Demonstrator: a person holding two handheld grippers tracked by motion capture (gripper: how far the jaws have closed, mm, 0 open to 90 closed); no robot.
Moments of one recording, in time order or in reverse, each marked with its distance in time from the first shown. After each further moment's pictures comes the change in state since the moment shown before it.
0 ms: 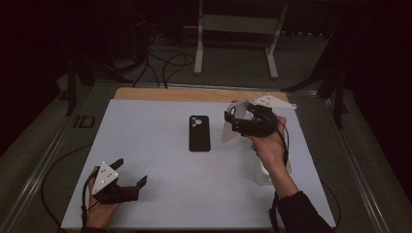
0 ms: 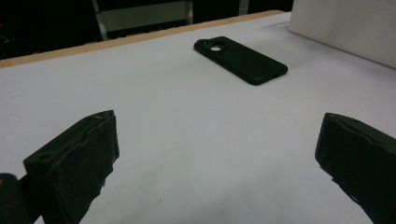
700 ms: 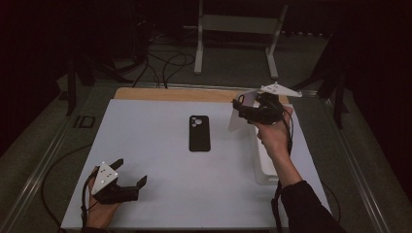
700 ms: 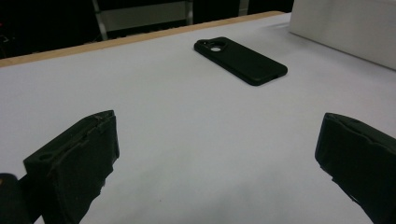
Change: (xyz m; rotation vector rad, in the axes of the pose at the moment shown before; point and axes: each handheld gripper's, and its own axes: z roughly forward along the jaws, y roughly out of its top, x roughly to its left) left arm 0.000 0.000 0.000 -0.002 0.000 -0.004; right arm -0.029 0.017 0.011 0.003 -0.094 0.023
